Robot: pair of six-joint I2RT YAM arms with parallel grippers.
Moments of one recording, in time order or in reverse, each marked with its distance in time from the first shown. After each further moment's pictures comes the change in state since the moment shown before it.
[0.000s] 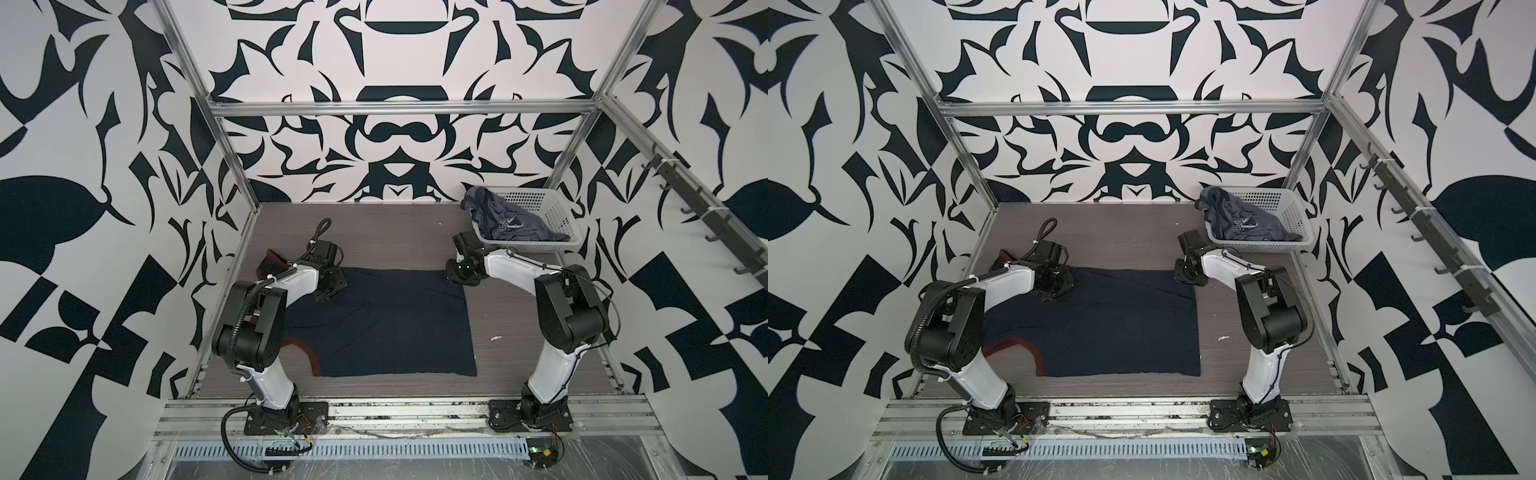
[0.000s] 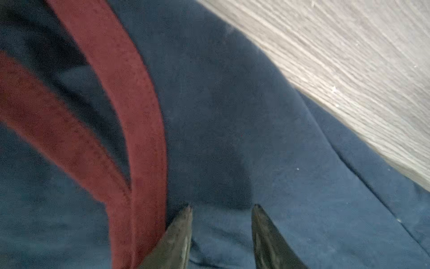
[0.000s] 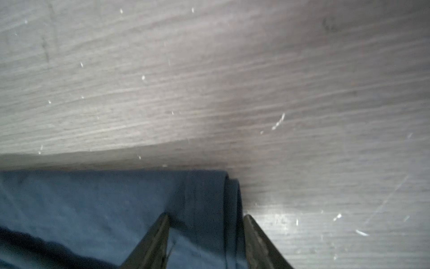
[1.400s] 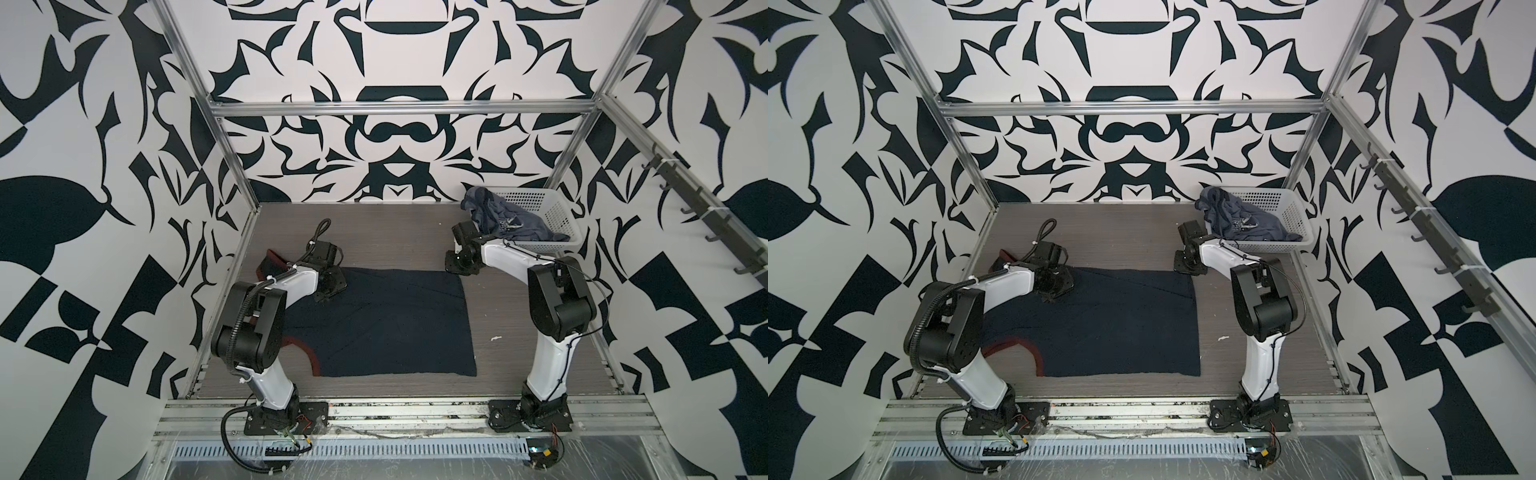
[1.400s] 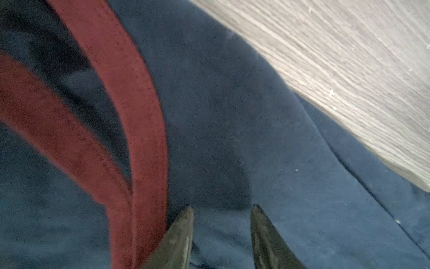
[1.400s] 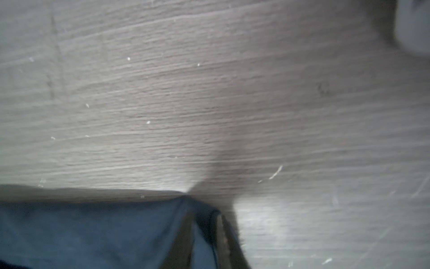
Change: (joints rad) left arm 0.000 -0.005 -0.018 0.029 -0.006 -0.002; right arm -0.031 0.095 0.142 -0.057 0.000 -0.047
